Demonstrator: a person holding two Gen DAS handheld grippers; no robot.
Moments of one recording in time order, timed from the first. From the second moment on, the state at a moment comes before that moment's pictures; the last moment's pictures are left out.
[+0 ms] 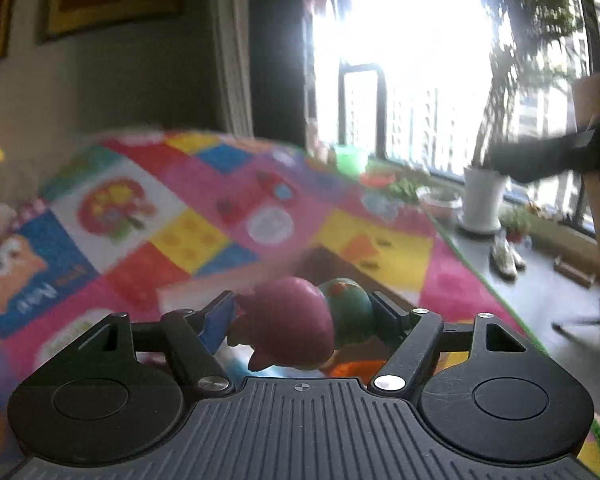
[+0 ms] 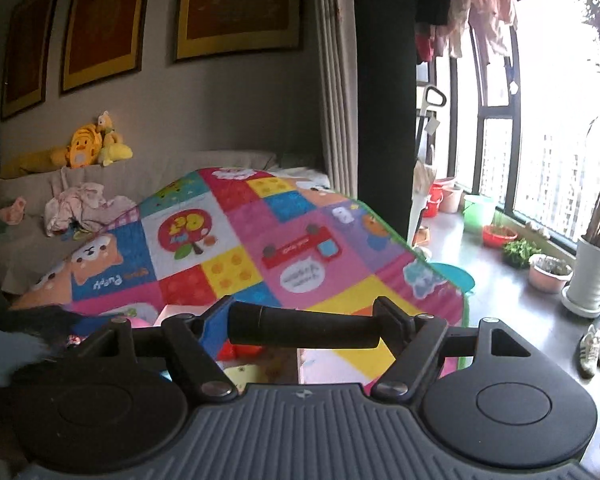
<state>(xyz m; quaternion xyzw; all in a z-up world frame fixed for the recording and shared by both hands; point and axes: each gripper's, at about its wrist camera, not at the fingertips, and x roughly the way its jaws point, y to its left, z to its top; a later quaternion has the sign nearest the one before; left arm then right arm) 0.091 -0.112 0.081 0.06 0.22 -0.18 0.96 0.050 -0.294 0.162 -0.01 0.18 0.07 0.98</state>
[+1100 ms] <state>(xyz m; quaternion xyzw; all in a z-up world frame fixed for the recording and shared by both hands) -0.037 0.123 0.021 -0.14 0.25 0.09 0.95 0.164 -0.125 0.105 -0.03 0.35 0.23 0.91</state>
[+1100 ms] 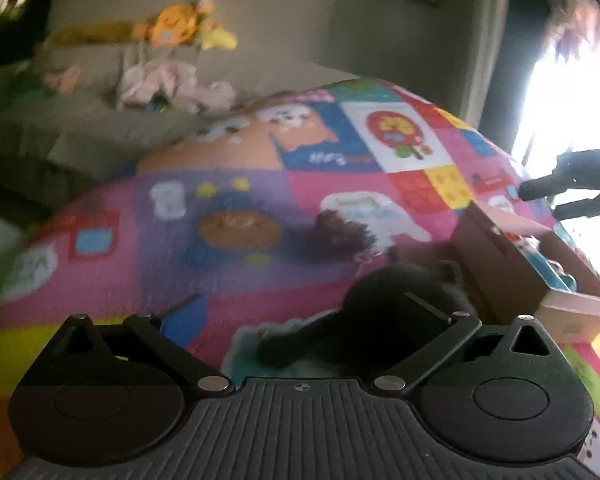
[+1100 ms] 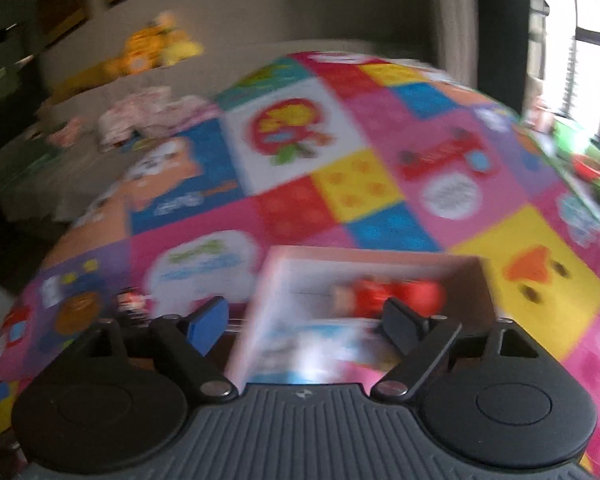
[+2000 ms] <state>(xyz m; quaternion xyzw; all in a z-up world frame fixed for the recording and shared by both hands) -0.042 0.148 0.001 -0.25 0.25 0.06 0.93 0.121 -0.060 0.115 -0.09 0.38 0.35 0.85</state>
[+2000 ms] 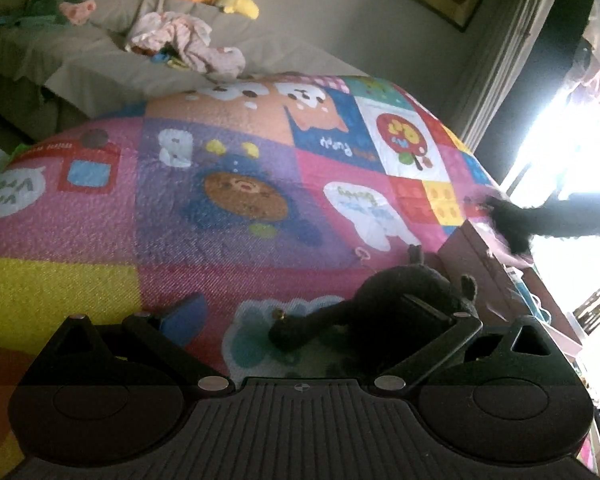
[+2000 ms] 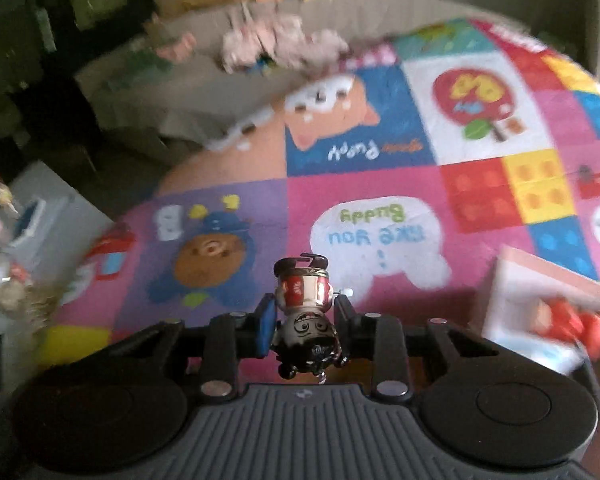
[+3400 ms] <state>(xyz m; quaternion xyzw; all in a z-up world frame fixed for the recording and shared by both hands) -0.010 -0.027 0.043 -0.04 0.29 -0.23 0.93 0.026 -0.270 0.000 0.08 0.34 0.13 0.93</state>
